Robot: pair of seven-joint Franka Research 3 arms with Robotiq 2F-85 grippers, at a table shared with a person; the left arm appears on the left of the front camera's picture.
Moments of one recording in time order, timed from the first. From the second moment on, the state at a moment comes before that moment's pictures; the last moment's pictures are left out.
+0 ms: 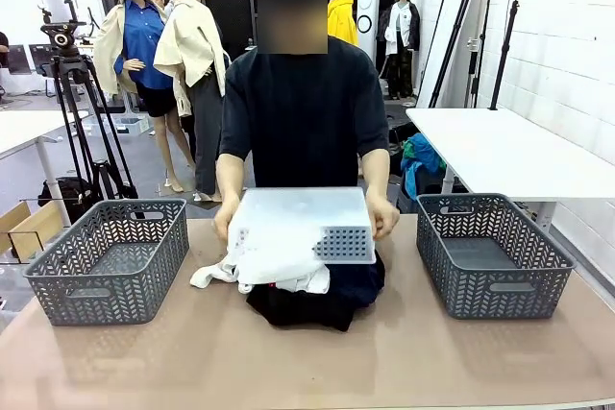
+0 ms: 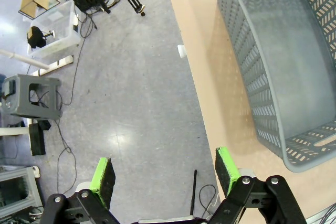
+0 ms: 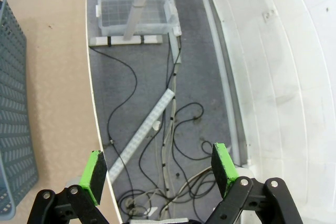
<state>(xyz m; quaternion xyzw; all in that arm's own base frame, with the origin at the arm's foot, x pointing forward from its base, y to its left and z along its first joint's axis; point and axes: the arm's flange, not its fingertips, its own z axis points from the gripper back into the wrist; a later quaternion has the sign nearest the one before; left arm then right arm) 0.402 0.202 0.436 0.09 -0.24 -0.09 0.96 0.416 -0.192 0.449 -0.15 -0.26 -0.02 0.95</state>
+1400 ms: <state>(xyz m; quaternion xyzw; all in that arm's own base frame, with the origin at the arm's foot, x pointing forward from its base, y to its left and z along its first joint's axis) 0.402 0.202 0.436 0.09 -0.24 -0.09 0.96 0.416 -0.192 0.449 -0.15 -0.26 -0.02 0.95</state>
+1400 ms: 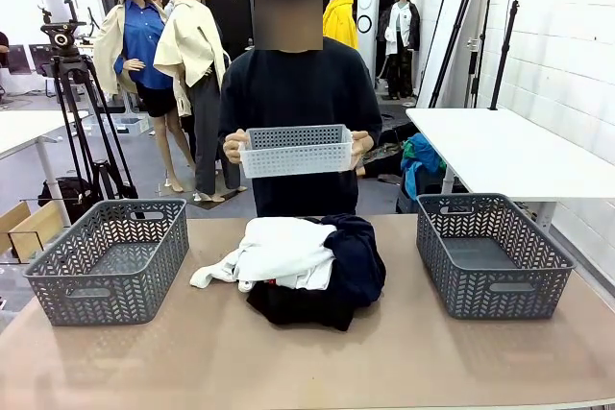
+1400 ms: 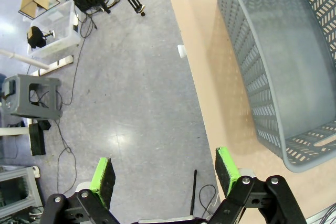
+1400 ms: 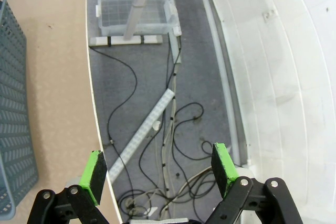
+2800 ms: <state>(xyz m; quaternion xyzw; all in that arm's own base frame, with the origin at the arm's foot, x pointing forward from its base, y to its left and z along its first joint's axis) 0.402 0.202 0.436 0.09 -0.24 -0.09 0.96 0.416 -0.192 0.449 -0.15 -0.26 -0.02 0.95</state>
